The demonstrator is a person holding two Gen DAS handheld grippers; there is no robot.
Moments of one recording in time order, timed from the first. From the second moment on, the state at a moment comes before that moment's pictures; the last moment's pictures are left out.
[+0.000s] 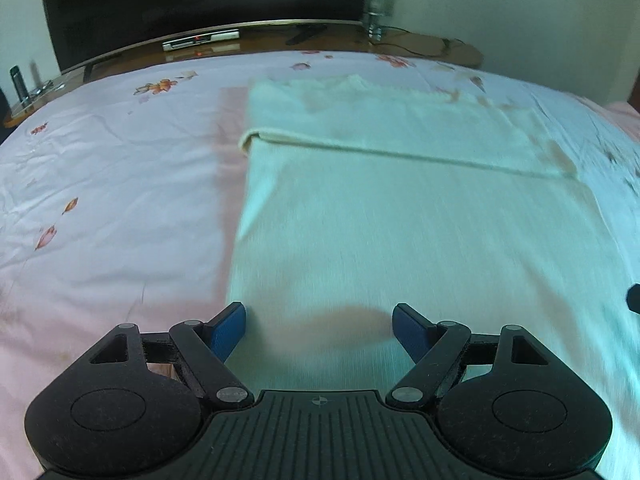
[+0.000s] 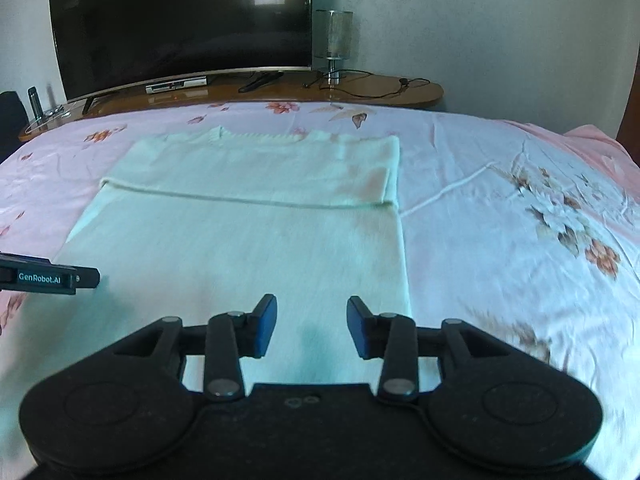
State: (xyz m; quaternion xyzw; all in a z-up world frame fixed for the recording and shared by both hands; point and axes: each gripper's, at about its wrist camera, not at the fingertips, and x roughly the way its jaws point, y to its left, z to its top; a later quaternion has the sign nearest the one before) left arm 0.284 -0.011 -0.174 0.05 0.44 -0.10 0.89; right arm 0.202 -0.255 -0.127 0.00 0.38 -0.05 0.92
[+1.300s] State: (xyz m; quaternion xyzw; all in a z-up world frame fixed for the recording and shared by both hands) left arm 0.156 0.059 -0.172 0.04 0.47 -0.12 0.88; right arm 0.108 -0.235 -0.152 -0.01 0.45 -0.03 0.89
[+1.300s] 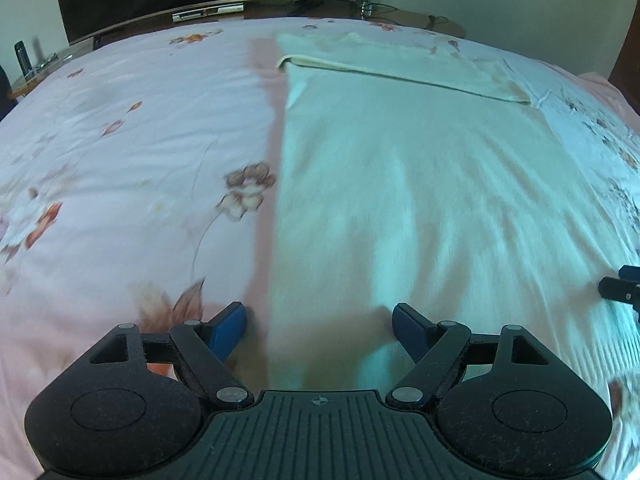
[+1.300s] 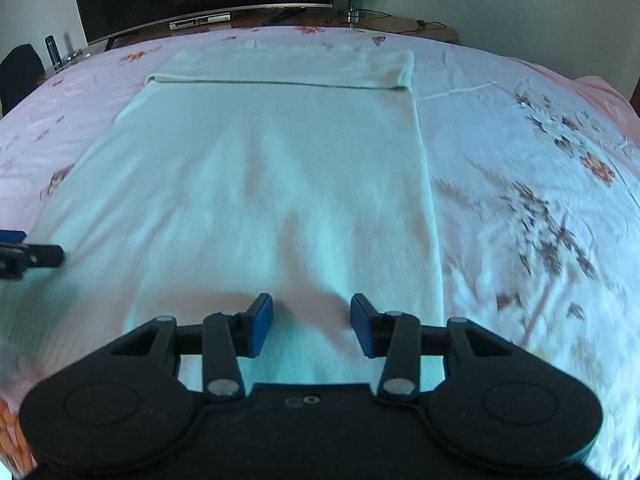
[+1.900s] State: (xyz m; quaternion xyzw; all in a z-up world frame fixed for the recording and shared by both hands) left arm 0.111 0.085 -0.171 -0.03 0.49 -0.13 0.86; right arm 0.051 -0.258 -0.137 -0.01 0.45 -0.09 0.89
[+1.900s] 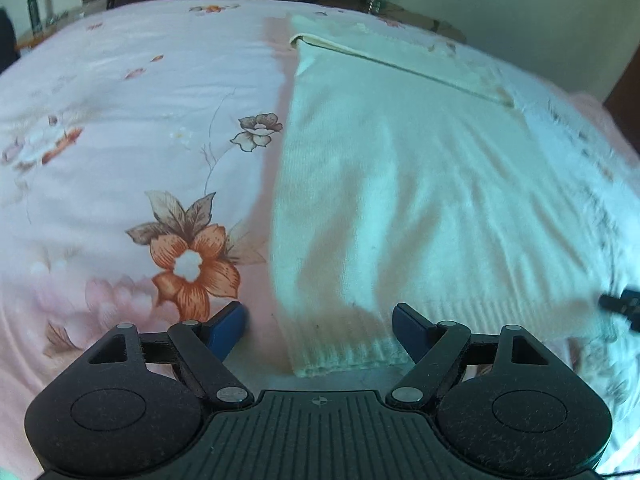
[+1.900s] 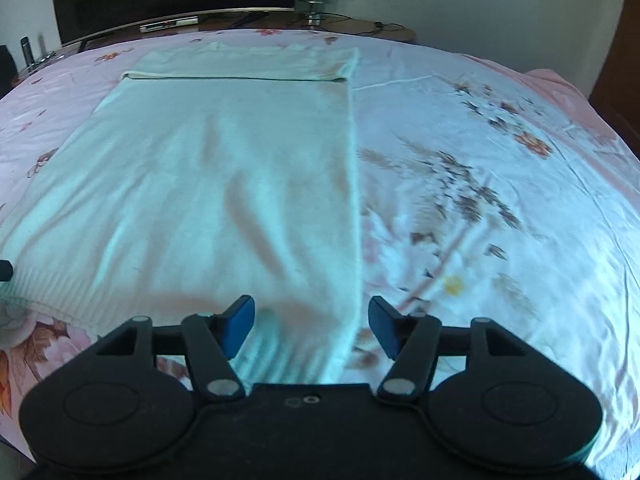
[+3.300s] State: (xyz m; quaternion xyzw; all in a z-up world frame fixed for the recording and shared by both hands) left arm 0.349 0.023 -0.115 -0.11 0.36 -0.14 0.91; right arm 0.258 -0.323 -0.078 0.15 0.33 -0.03 0.93
